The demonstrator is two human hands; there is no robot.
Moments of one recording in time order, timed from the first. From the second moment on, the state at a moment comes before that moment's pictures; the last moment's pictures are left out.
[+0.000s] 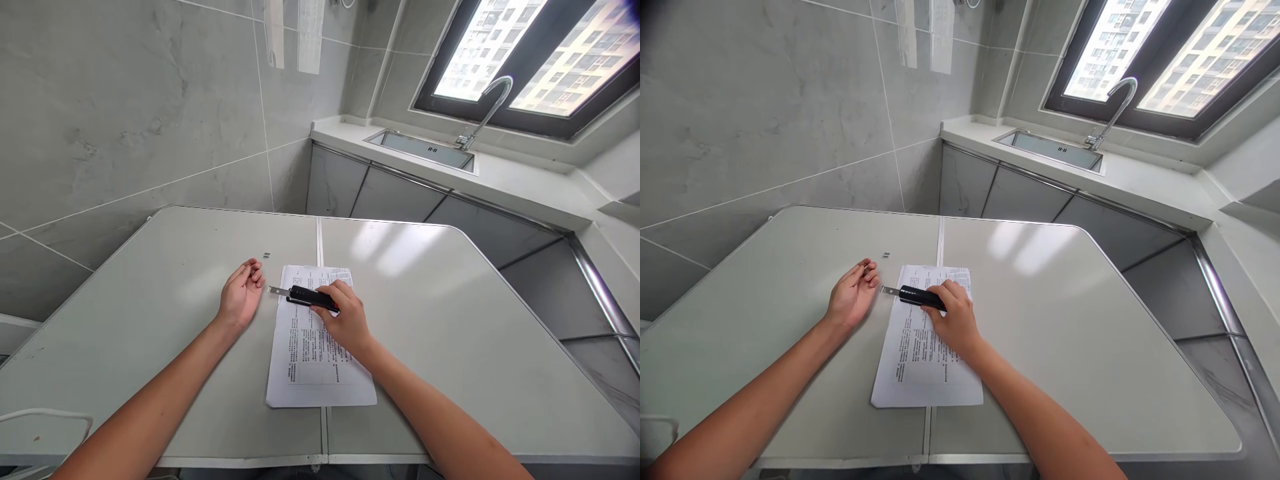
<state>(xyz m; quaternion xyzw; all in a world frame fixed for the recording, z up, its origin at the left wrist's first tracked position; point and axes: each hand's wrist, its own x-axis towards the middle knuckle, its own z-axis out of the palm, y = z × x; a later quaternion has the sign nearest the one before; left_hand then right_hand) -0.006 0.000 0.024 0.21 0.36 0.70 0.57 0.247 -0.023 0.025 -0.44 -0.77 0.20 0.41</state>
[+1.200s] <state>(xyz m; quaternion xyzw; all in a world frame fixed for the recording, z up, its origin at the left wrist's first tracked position) 0.017 -0.053 0.043 0.87 0.20 0.42 0.15 0.245 -0.040 0.017 -0.10 -0.87 -0.16 0.45</state>
